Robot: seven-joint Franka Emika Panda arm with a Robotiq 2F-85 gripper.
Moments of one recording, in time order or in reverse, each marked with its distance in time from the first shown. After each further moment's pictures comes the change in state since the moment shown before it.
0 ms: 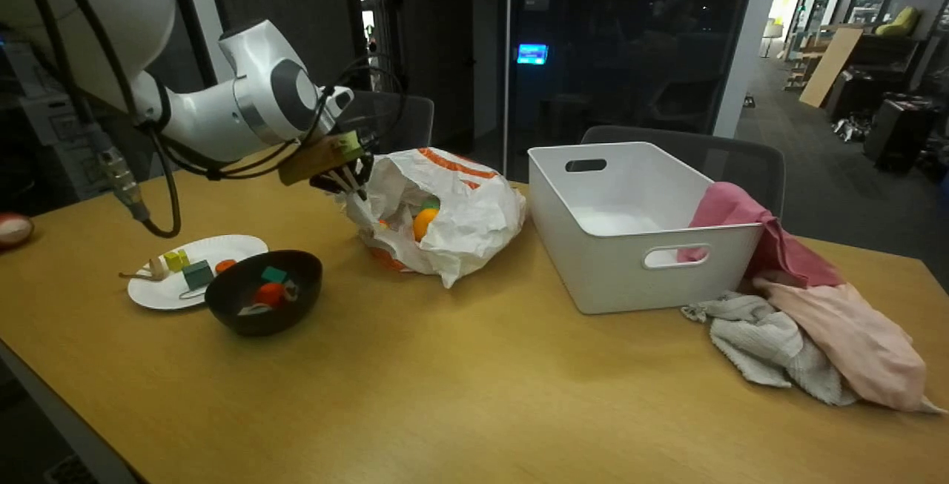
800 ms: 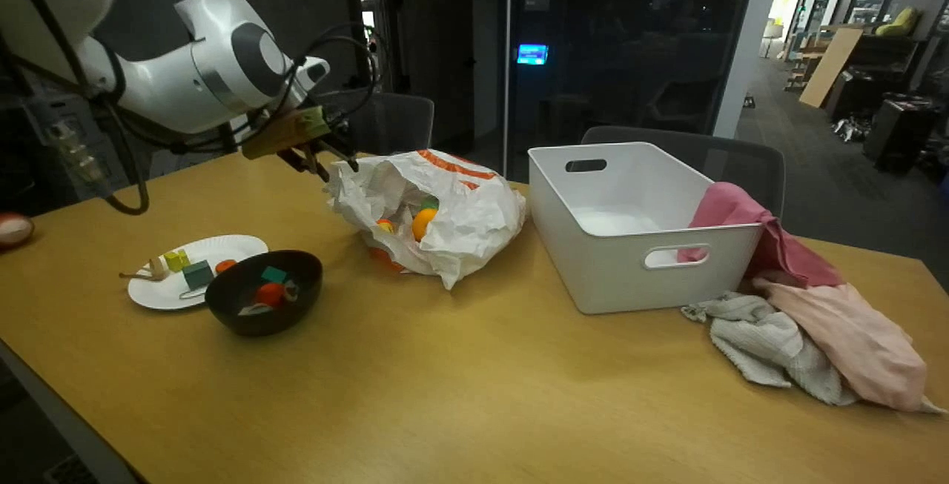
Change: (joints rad) arm 0.036 -0.099 0.022 0.000 -0.027 -0.084 0.167
